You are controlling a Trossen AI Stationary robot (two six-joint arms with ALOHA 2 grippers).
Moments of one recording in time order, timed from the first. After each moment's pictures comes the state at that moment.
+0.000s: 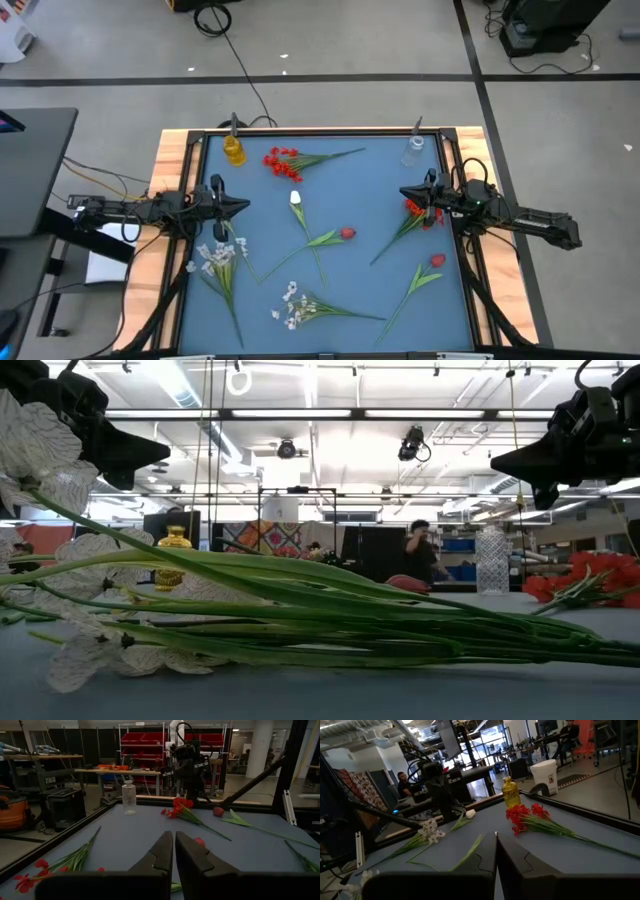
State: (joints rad) left arm -0.08 0.01 0.01 0.05 -0.26 -0.01; right arm -0.24 0.01 0.01 0.03 0.00 0.32
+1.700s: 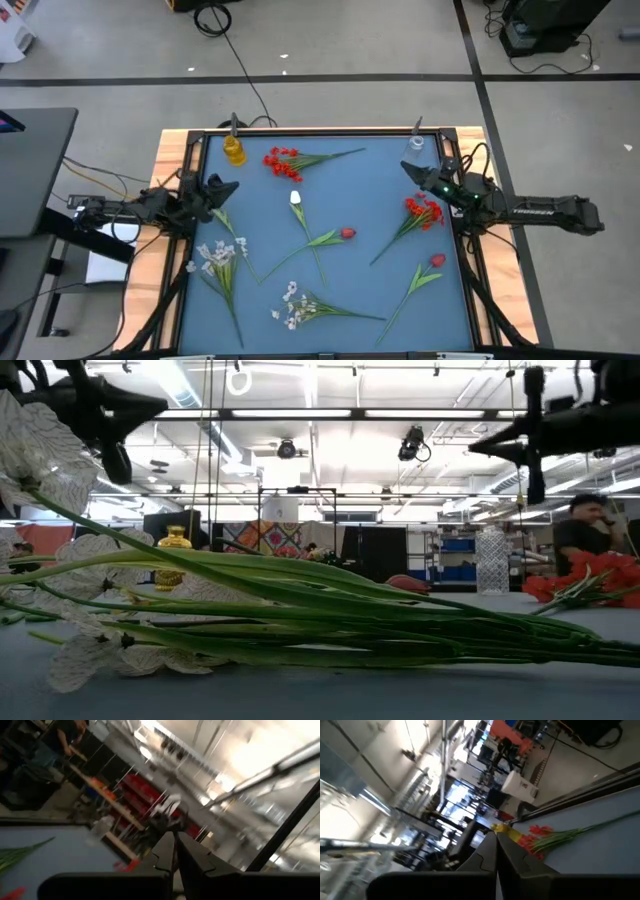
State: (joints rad) left arm -0.08 0.01 0.01 0.39 -0.39 -0.65; right arm -0.18 0.44 0.15 0.37 0.42 1.02
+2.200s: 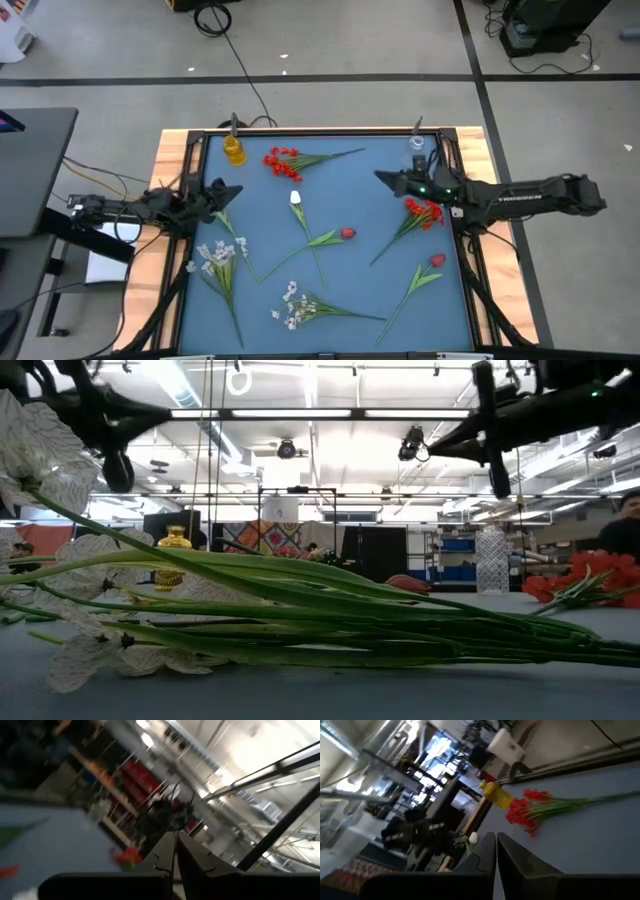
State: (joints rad) left arm -0.08 0.08 0.01 0.34 -0.35 -0.75; right arm -0.15 0.85 0.36 0.37 0.30 0.97
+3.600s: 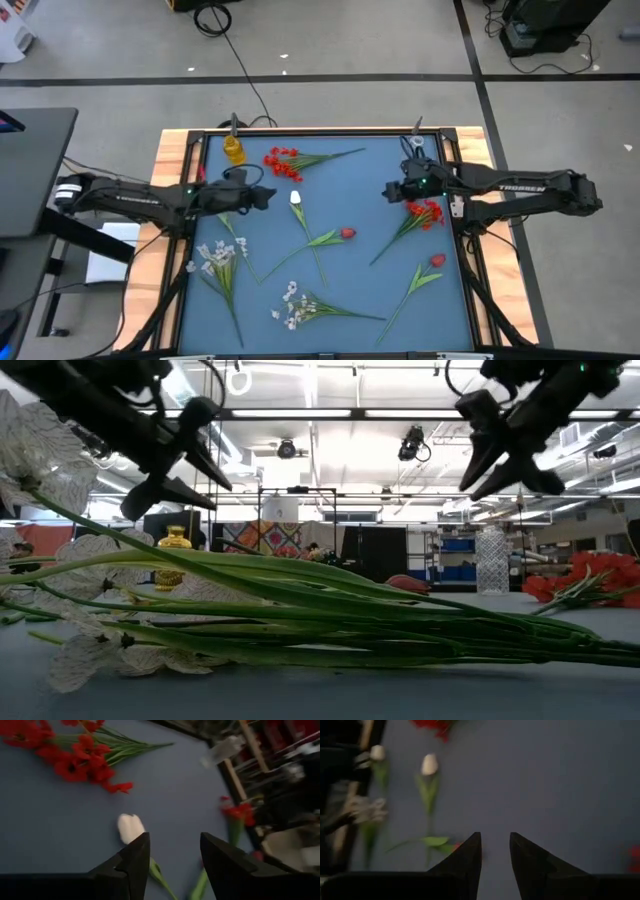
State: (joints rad) left arm 0.05 0.94 0.46 -0.06 -0.40 -1.15; right arm -0.21 0.94 0.70 -0.59 0.06 1.07
